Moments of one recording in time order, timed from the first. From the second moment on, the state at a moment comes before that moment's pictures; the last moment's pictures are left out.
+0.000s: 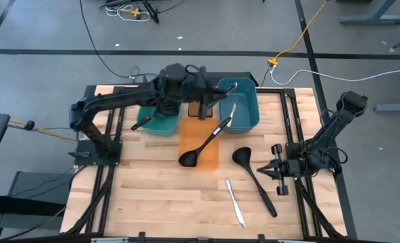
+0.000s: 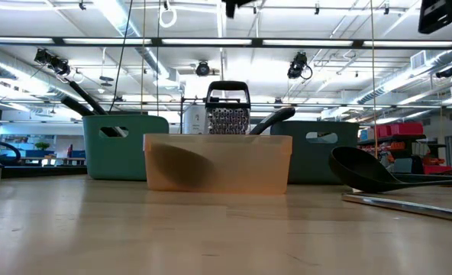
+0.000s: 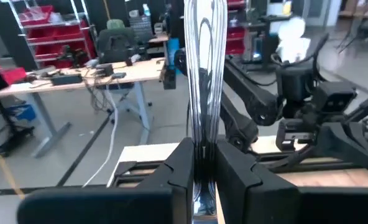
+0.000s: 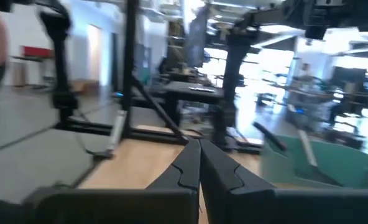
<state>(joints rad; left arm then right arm) 0.26 1.64 1.56 0.01 0.22 0.13 0.92 0.86 0.18 0.89 0.82 -0.27</state>
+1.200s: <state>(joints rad) 0.16 1.69 1.56 -0.05 0.40 0.29 0.29 0.89 0.73 0.43 0.47 -0.42</state>
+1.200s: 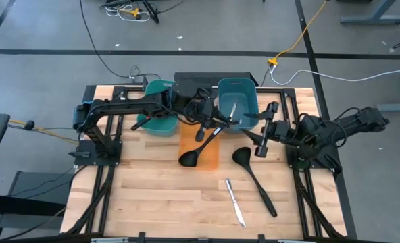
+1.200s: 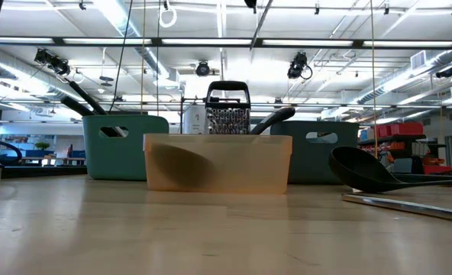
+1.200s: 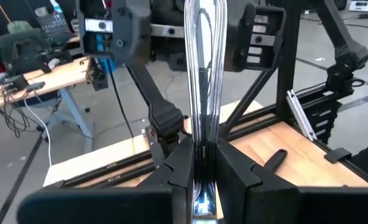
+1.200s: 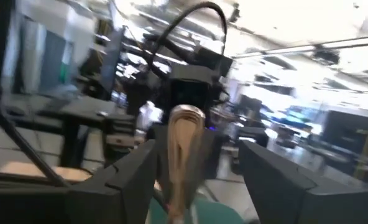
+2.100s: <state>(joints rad) 0.16 1.69 1.56 -0.05 0.38 0.30 0.15 1.05 0.82 0.45 0.32 -0.32</state>
